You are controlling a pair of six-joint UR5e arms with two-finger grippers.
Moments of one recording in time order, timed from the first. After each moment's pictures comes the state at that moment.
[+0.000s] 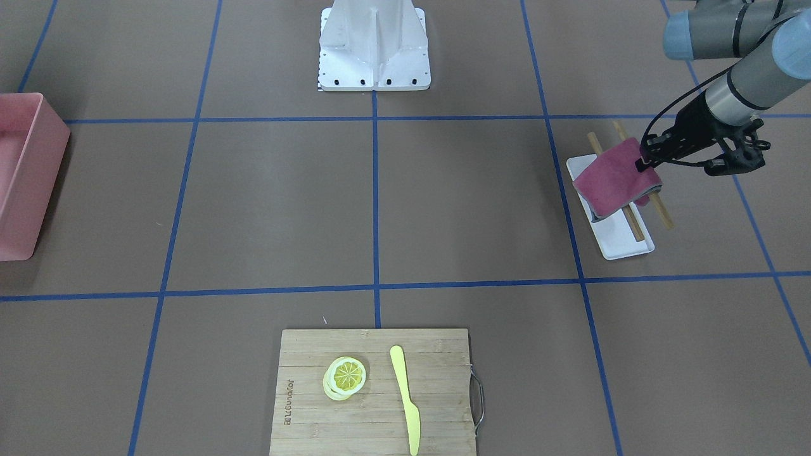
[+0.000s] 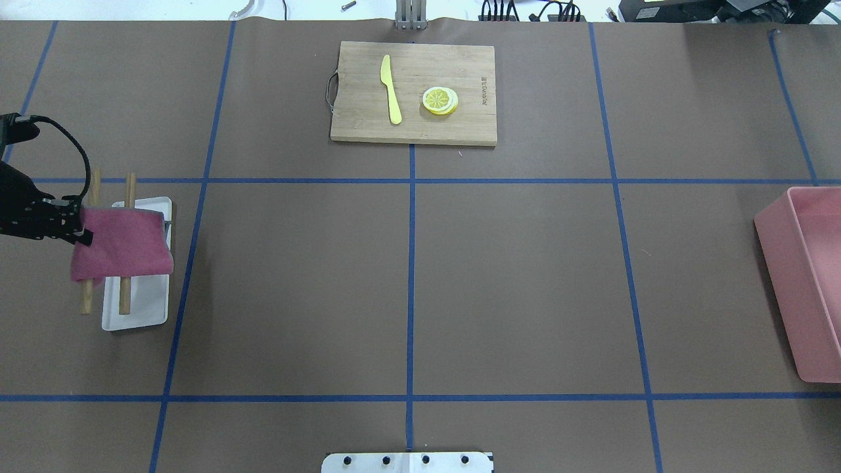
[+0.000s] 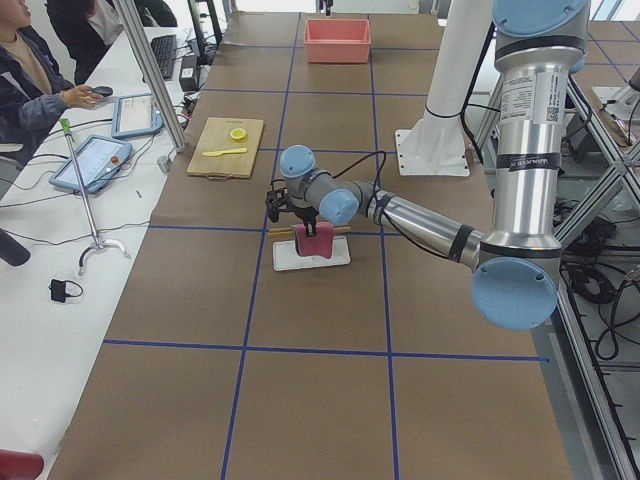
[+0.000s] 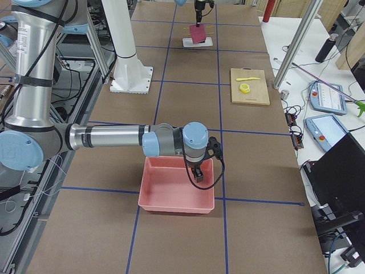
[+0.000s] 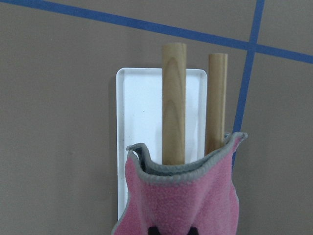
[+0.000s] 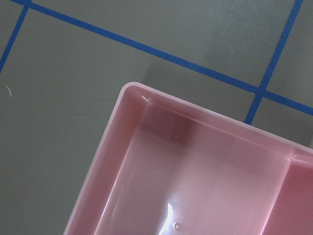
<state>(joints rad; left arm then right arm) -1.01 -1.57 -1.91 -1.82 -2.36 -0.93 1.50 -1.73 1.79 -1.50 2.46 -0.24</state>
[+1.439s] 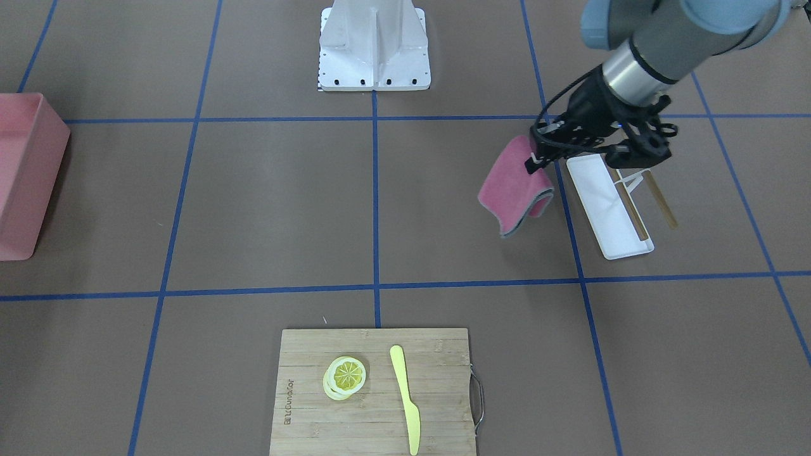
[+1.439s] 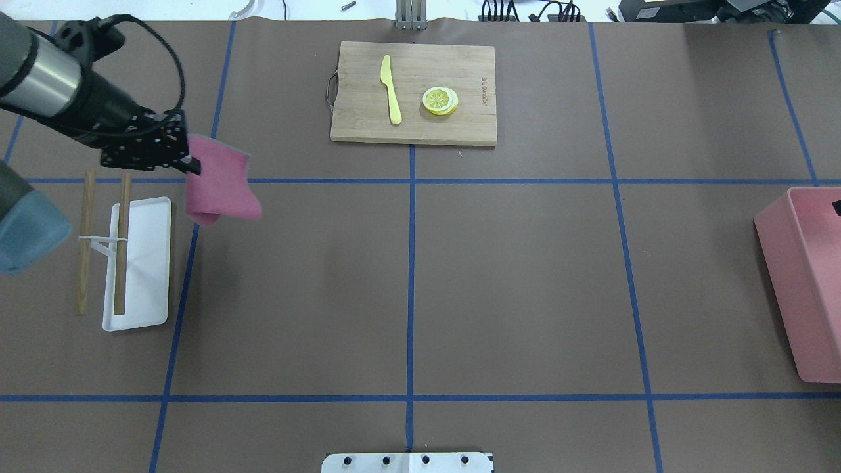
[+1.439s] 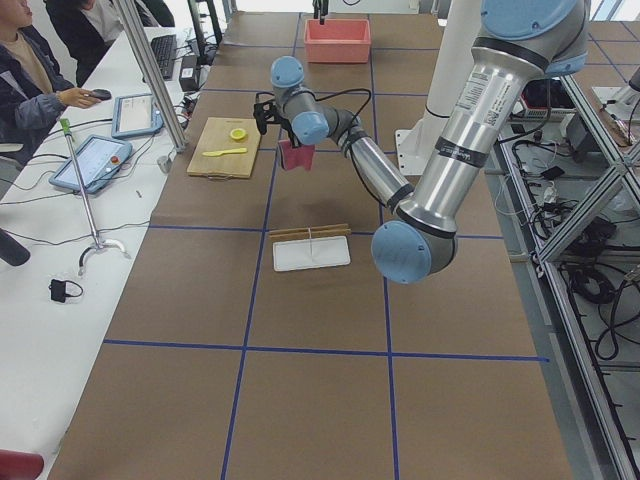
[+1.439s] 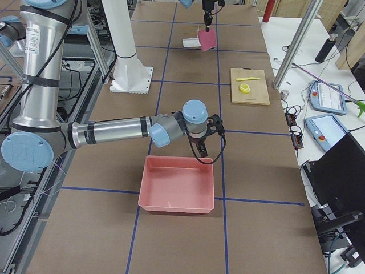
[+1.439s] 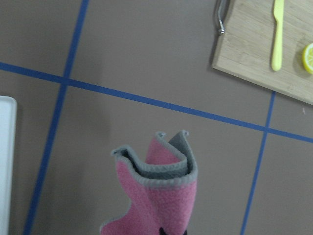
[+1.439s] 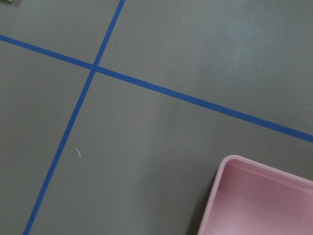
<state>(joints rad) -0.89 -2.06 -1.91 -1.74 -2.30 -1.38 1.33 -1.72 1.88 -1.20 2.46 0.21</state>
